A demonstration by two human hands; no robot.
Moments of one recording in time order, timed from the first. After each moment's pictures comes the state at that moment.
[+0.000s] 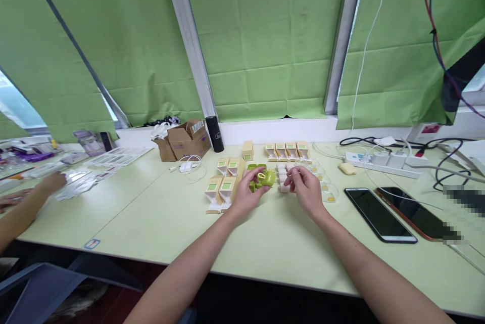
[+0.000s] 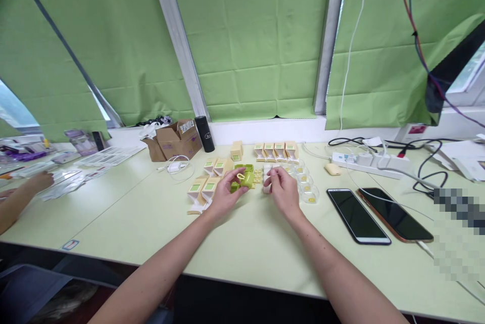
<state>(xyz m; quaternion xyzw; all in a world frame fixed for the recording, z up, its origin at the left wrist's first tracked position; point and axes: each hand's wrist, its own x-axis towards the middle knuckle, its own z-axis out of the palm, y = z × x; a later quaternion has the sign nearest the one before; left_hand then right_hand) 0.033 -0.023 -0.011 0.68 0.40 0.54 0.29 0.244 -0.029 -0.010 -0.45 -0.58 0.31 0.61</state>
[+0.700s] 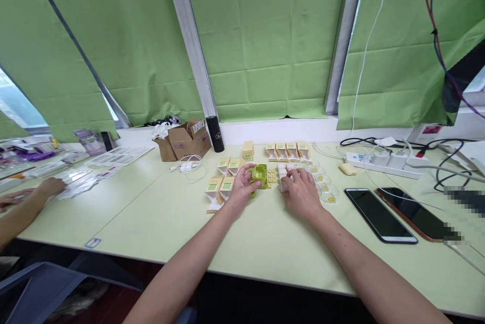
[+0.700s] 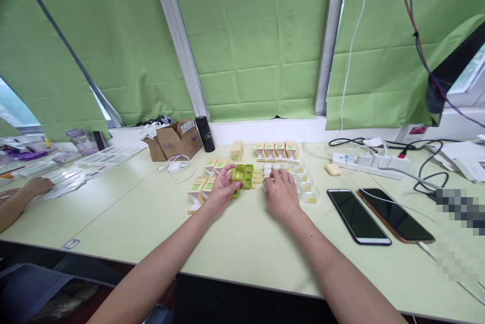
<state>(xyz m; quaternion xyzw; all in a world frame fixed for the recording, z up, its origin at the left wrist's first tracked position) 0.025 -0.010 -0.013 0.52 0.24 0.58 0.58 0.248 -0.026 -0.025 -0.55 -0.79 -0.12 0.23</state>
